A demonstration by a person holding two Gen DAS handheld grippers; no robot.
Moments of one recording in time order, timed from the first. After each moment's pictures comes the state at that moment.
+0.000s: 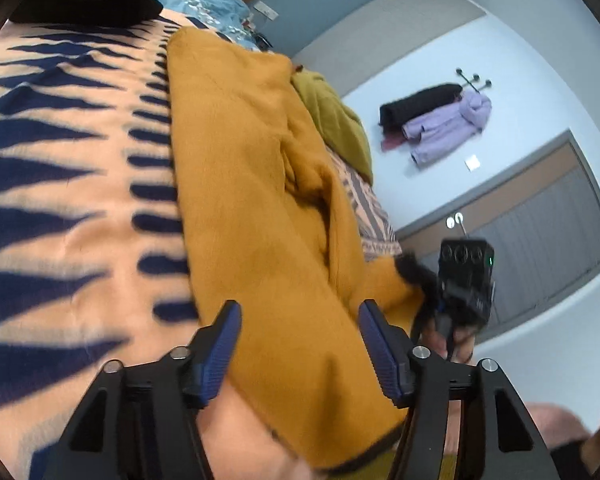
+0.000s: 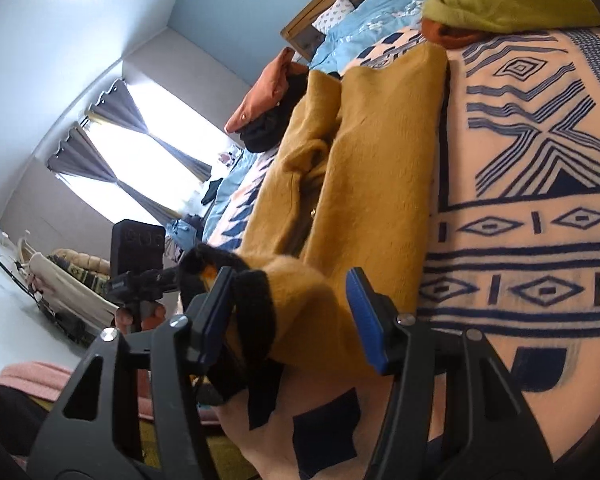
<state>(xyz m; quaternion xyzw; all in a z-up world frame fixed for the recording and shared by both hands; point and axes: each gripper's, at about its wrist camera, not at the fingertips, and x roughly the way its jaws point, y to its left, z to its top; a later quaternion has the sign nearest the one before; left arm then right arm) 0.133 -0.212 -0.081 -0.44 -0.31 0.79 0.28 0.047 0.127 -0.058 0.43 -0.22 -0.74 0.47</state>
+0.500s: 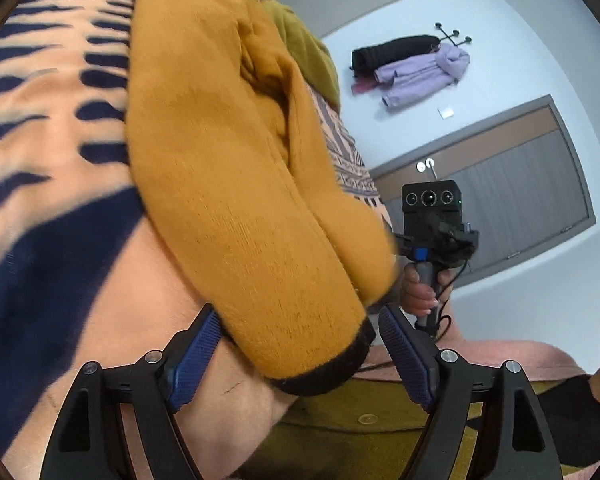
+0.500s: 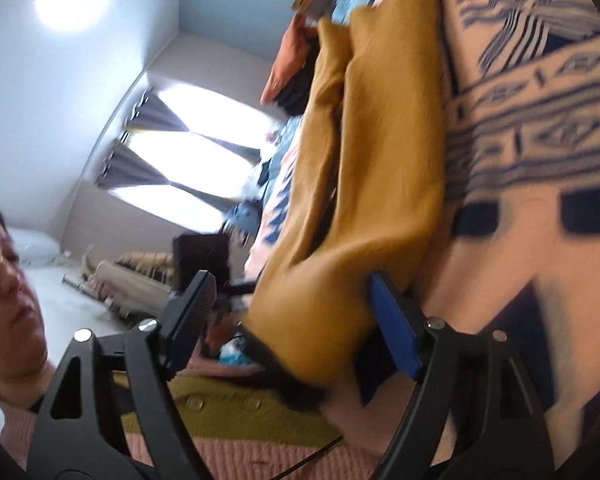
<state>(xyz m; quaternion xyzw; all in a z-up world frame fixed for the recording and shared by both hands) 0.170 -0.169 -0.105 -0.49 -0.30 0.74 0.36 0.088 0.150 -0.087 0.47 -0.31 -0.63 0.53</state>
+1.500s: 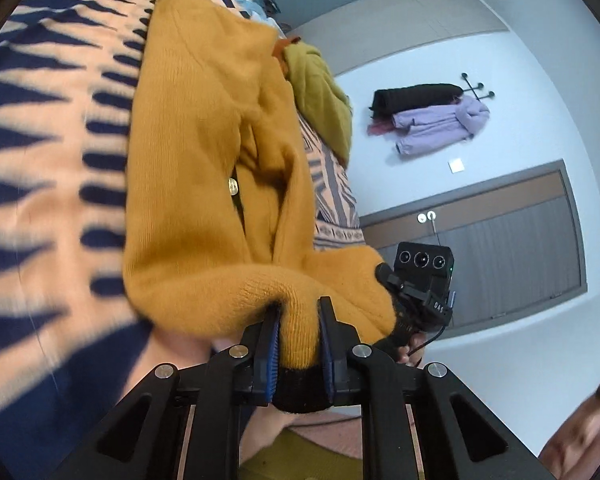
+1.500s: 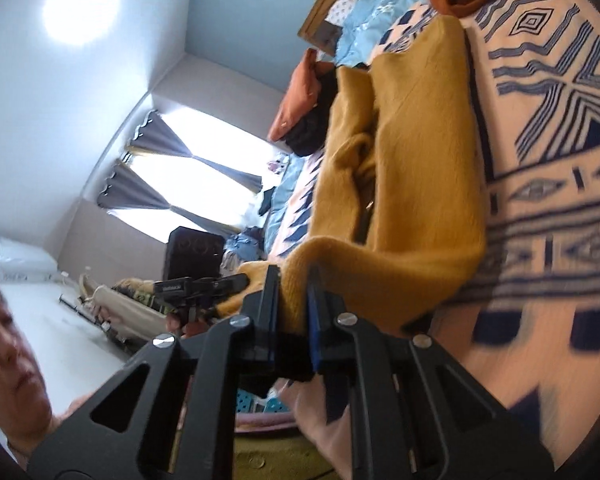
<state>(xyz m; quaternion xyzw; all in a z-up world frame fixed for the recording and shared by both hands) 0.092 -0.190 -0.061 -0.49 -0.38 0.73 0.30 0.047 0.138 -0.064 0.43 -0.33 -0.67 0.51</state>
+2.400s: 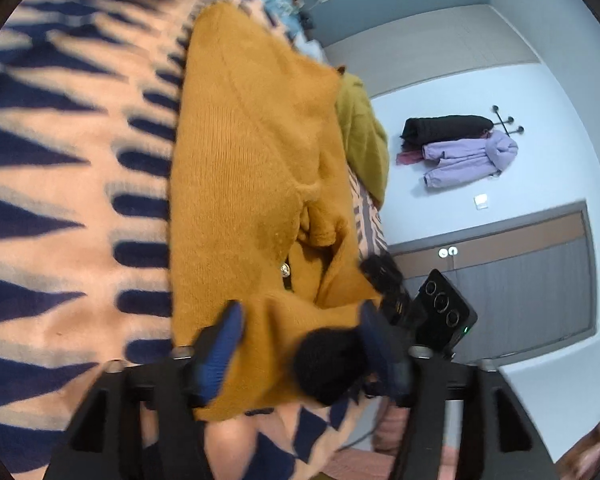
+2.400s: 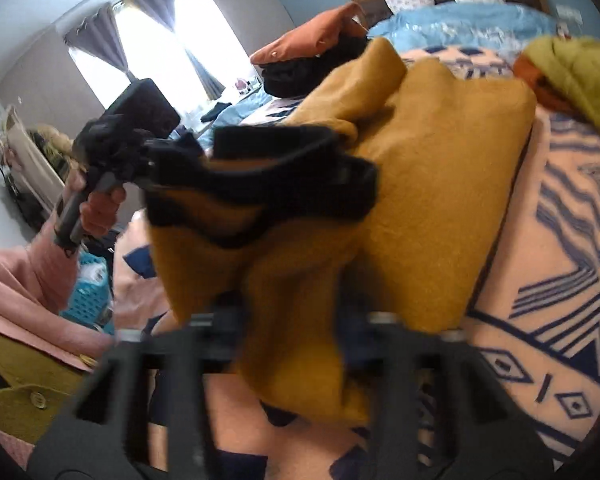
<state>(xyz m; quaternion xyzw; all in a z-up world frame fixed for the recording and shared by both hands) 0.053 -0.215 -0.079 -0.47 -0.38 0.76 0.24 0.022 0.070 -0.073 0.40 -0.02 -0.74 0.54</state>
